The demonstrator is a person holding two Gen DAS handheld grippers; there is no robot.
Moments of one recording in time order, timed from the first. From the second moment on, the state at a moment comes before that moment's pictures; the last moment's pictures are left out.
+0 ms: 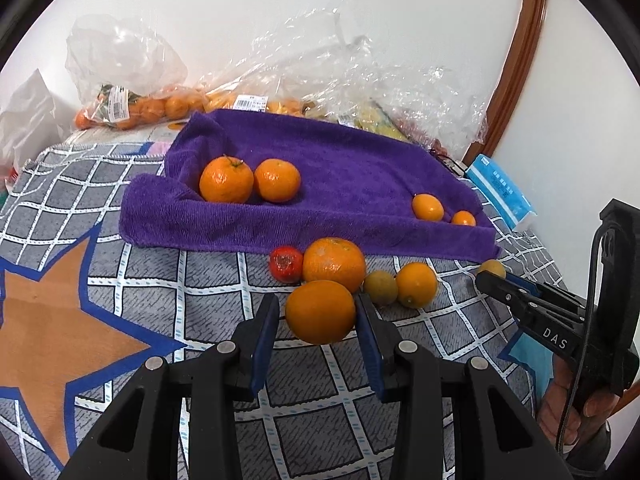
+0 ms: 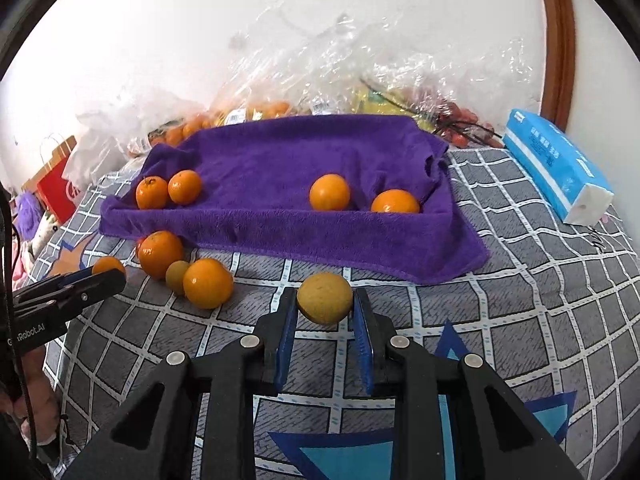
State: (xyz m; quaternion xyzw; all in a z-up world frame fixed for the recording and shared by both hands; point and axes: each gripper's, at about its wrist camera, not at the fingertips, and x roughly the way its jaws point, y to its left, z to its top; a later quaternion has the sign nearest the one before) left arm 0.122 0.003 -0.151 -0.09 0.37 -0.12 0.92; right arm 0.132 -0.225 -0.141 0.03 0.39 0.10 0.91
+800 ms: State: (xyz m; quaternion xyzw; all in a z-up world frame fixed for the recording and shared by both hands) left arm 0.158 0.013 -0.059 -0.05 0.29 -0.06 0.95; right arm 0.171 -0.226 -0.041 0.02 0.31 0.10 0.95
